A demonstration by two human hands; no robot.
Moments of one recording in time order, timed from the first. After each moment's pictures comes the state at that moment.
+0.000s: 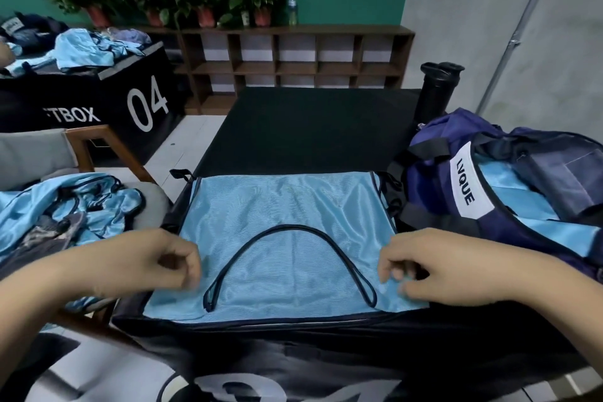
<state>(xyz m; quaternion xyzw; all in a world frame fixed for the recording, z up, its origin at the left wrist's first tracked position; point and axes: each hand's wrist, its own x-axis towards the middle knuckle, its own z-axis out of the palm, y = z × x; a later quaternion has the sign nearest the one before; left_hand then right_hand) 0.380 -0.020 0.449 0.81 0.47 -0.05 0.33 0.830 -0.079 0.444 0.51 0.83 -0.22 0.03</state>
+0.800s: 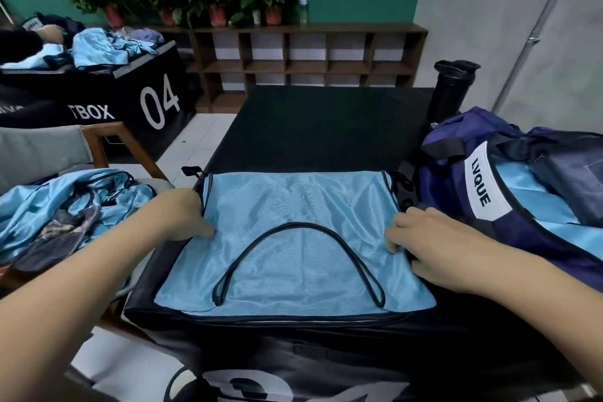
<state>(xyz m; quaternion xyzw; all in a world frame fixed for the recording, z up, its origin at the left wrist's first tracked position) 0.407 0.057 0.422 0.68 0.72 -0.08 0.12 0.821 -0.053 0.424 0.51 0.85 0.02 0.10</state>
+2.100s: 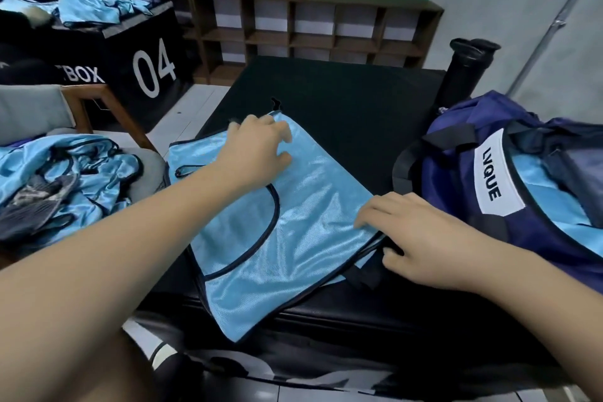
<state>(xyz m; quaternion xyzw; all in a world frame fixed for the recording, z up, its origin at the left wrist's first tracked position) 0.532 0.099 0.415 0.80 0.57 0.17 -0.02 0.821 -0.041 0.414 0.46 0.89 -0.03 0.02</state>
